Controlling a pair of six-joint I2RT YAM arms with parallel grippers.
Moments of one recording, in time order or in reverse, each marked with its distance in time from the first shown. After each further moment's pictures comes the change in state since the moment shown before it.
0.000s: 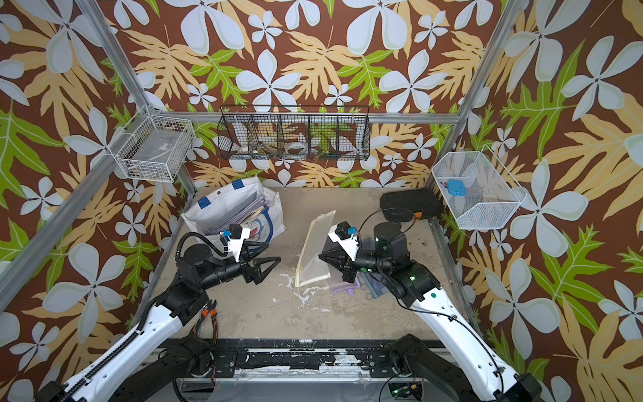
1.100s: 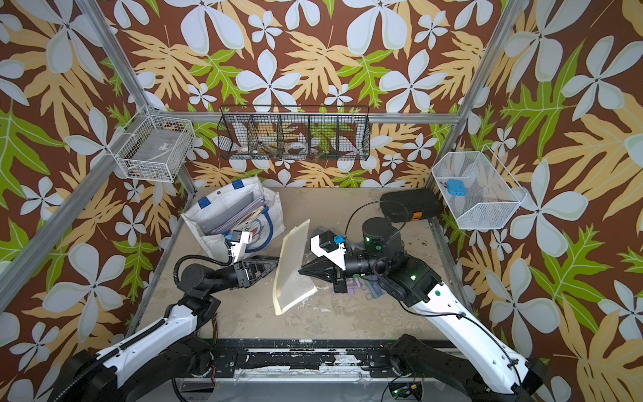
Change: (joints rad) left arm -0.003 0.152 -0.238 0.851 0.217 -0.861; right arm 0.236 0.077 0.195 -0.064 -0.082 -0.076
